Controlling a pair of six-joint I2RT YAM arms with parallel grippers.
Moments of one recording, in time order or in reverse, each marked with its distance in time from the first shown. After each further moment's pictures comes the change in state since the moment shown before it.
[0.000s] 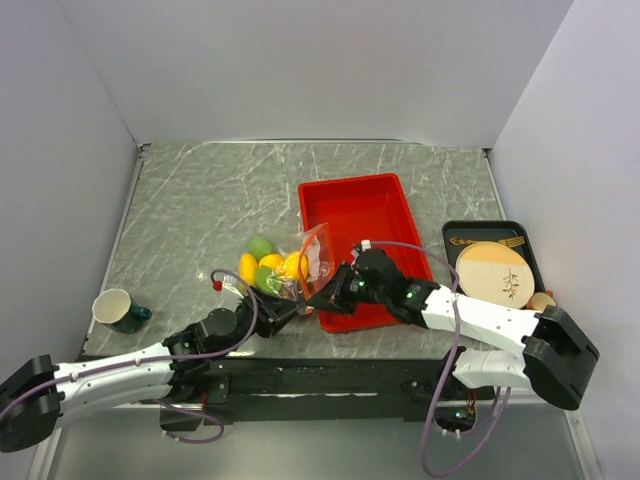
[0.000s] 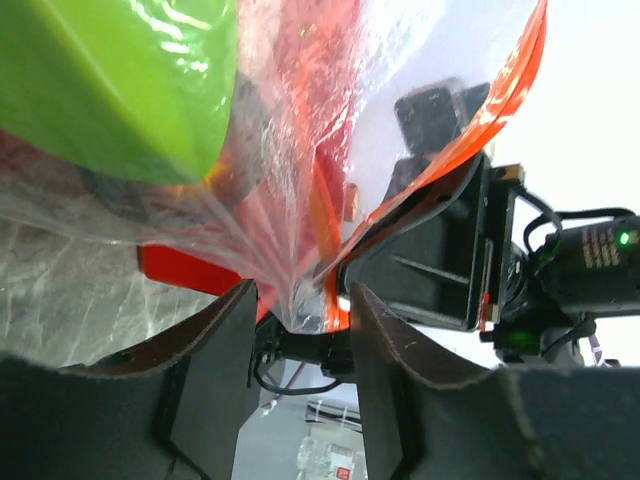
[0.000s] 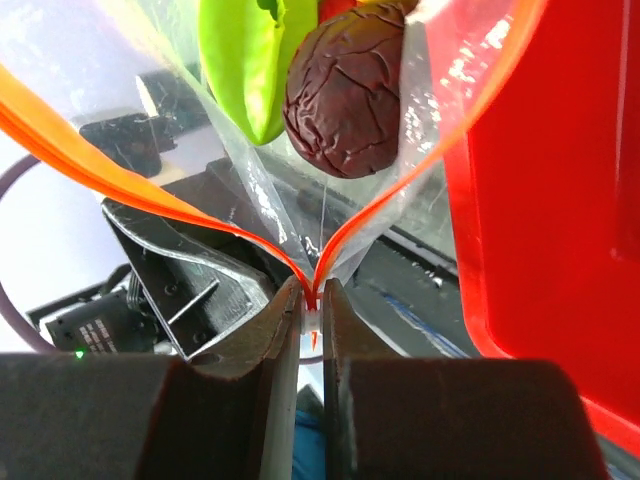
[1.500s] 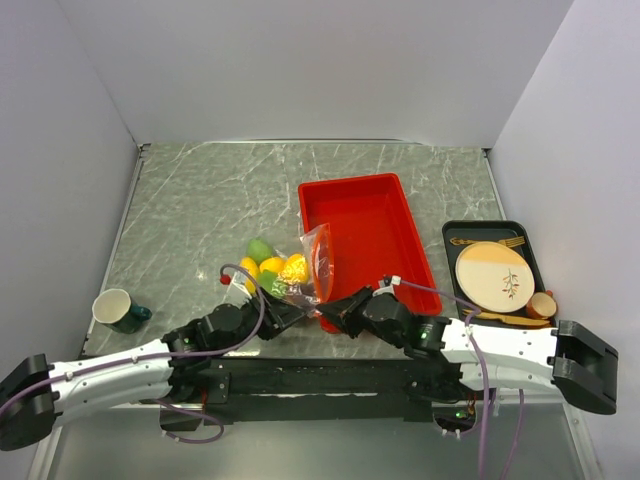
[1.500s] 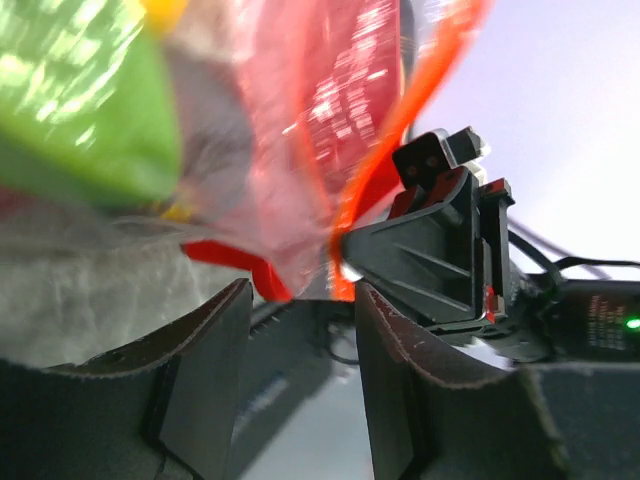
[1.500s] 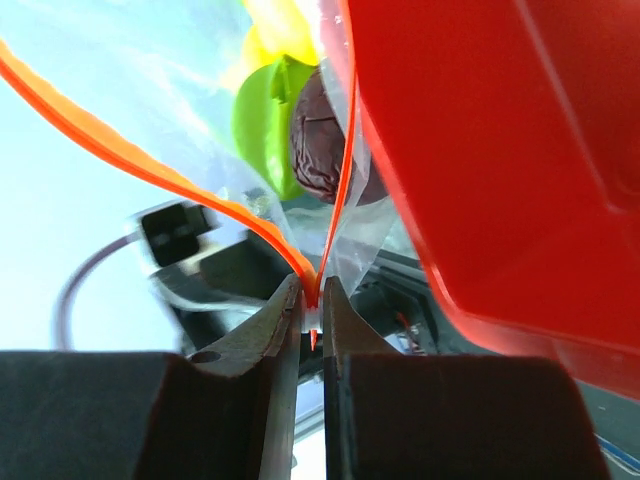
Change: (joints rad) left arm -0.012 0.002 0.083 -0.159 0.069 0.156; right arm 0.257 -0.207 -0.283 0.190 0.532 0.474
